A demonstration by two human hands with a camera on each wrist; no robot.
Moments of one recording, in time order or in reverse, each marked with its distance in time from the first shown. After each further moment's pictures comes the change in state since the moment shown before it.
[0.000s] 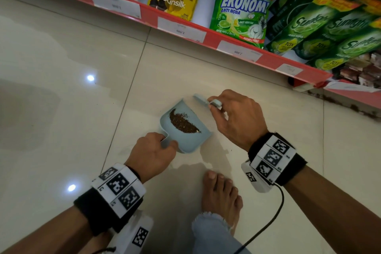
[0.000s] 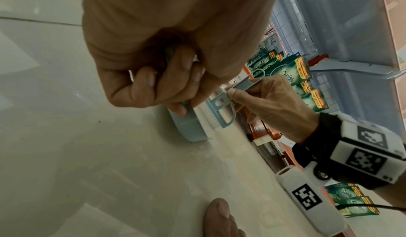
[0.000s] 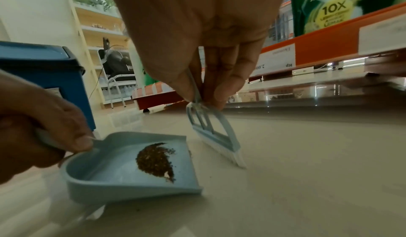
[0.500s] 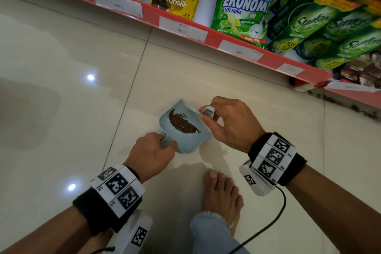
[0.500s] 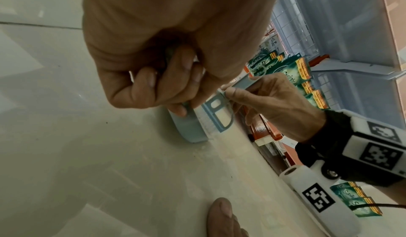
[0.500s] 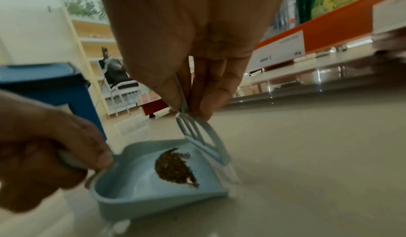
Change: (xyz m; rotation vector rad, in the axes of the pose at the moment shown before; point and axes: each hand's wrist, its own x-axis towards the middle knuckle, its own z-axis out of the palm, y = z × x) left_hand 0.000 -0.006 -0.001 0.045 0.007 0.006; right_hand 0.000 -0.005 0.001 0.159 -0.156 -0.099
